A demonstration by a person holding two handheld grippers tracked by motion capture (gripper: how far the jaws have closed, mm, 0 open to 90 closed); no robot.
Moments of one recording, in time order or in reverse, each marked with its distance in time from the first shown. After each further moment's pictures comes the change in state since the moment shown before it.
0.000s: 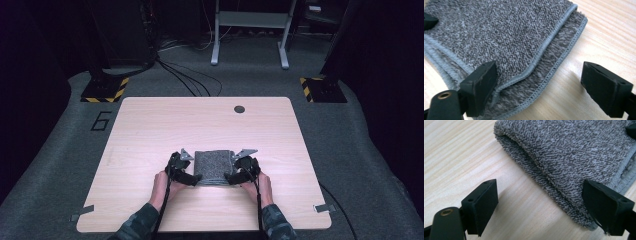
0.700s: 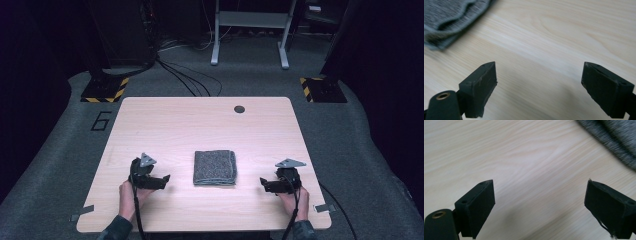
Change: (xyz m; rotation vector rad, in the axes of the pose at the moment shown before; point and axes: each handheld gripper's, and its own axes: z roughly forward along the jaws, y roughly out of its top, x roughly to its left) left arm 0.052 -0.072 -0.074 -0.062 0.177 -0.142; right arm -0.063 -0.083 -0.078 -0.082 -0.134 0.175
